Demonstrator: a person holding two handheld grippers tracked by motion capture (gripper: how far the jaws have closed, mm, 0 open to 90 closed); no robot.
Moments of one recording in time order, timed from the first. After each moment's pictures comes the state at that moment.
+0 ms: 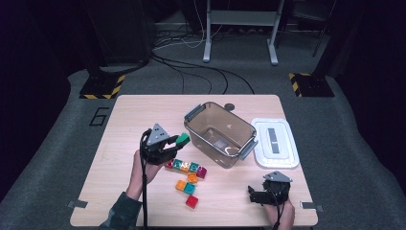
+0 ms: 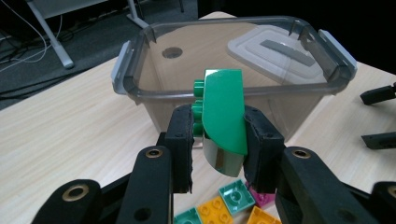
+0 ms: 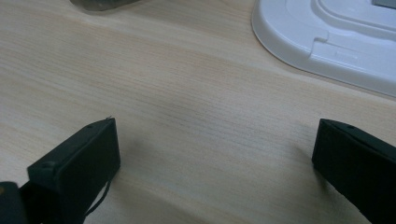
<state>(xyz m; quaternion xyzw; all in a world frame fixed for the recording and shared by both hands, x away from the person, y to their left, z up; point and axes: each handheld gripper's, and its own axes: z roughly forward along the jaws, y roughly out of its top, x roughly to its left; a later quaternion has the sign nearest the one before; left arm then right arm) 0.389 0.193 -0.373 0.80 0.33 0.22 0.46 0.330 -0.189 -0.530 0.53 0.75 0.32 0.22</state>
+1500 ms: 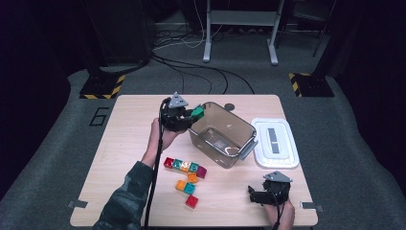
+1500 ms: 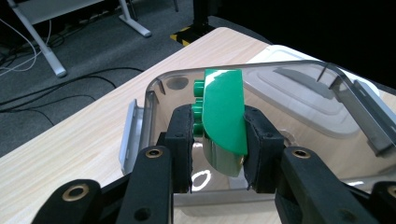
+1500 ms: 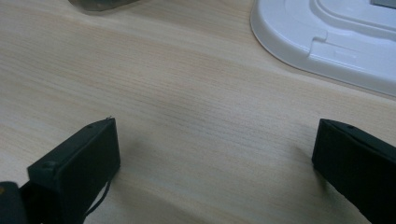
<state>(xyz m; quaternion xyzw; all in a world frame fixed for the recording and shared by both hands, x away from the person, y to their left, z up) 0.475 0.152 -0.344 0.81 0.32 0.21 0.44 0.330 -0.189 -0.530 0.54 0.75 0.32 0.23</state>
